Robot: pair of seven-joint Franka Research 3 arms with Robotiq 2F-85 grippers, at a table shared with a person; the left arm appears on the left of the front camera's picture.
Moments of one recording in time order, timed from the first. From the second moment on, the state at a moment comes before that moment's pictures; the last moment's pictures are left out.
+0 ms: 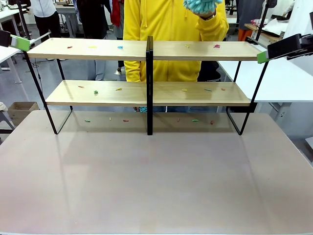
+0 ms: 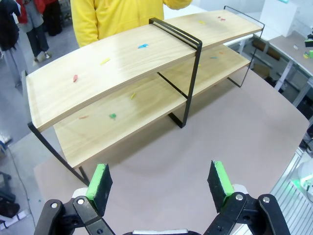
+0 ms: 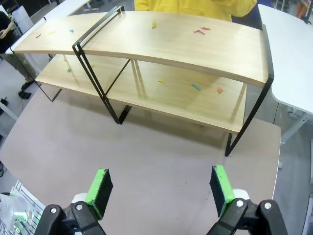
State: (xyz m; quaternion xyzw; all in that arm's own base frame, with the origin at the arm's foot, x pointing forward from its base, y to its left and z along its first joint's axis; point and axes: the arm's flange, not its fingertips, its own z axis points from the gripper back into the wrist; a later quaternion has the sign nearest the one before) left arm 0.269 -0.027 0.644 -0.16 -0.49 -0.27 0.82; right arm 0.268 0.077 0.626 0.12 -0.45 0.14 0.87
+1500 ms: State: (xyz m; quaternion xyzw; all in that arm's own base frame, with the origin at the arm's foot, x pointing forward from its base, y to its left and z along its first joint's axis) left arm 0.269 -0.028 0.644 -0.16 -0.49 -0.27 0.81; right arm 0.477 0.073 0.666 0.53 -0.22 -0.11 0.81
